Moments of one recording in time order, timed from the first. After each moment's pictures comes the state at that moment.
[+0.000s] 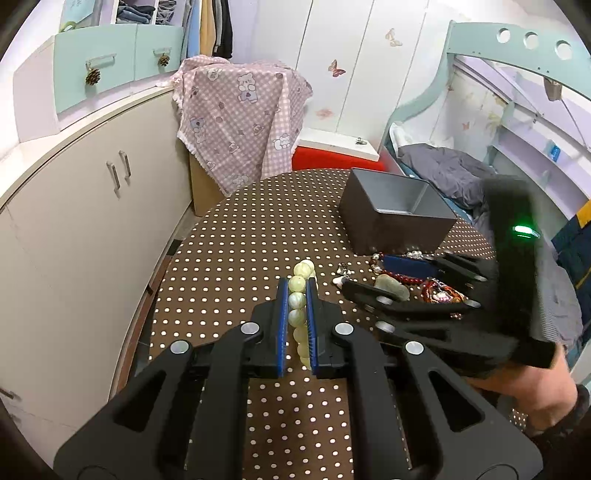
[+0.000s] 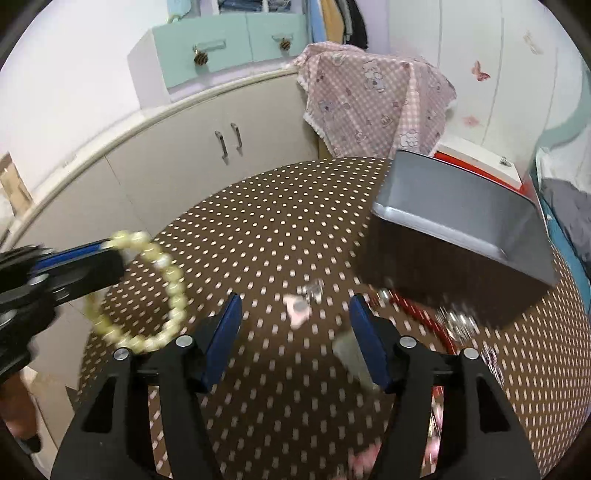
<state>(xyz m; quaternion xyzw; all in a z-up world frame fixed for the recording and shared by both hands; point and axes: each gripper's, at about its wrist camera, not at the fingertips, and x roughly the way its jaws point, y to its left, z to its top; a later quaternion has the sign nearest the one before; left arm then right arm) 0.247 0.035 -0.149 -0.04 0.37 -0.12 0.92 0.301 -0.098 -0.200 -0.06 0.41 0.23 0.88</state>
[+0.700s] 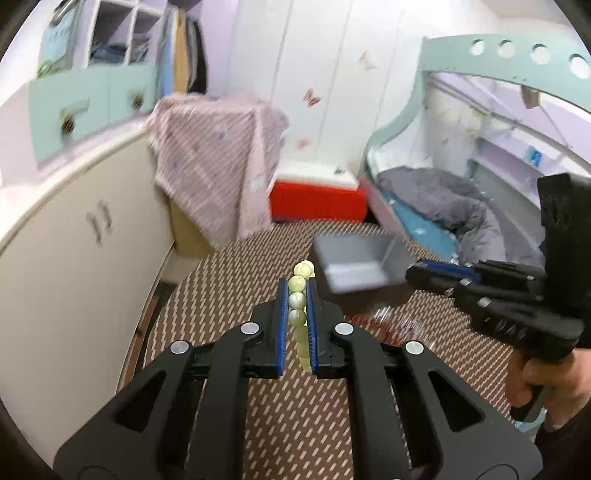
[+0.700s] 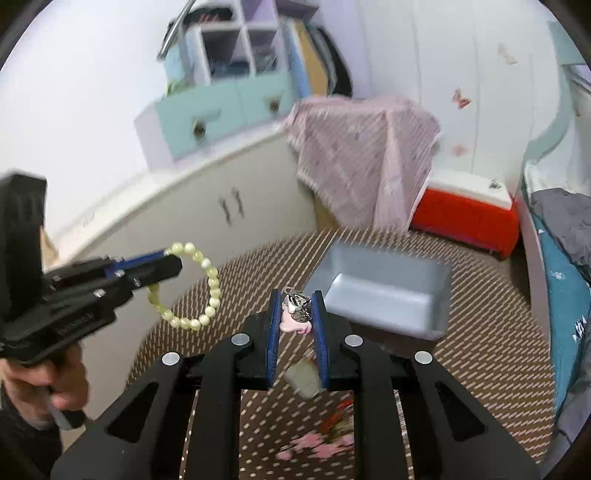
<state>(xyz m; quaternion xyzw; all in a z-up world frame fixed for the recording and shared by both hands) 0.275 -0.004 -0.091 -0.02 0.30 -0.17 0.94 0.281 -0.183 -0.099 0.02 0.32 0.24 0.92</state>
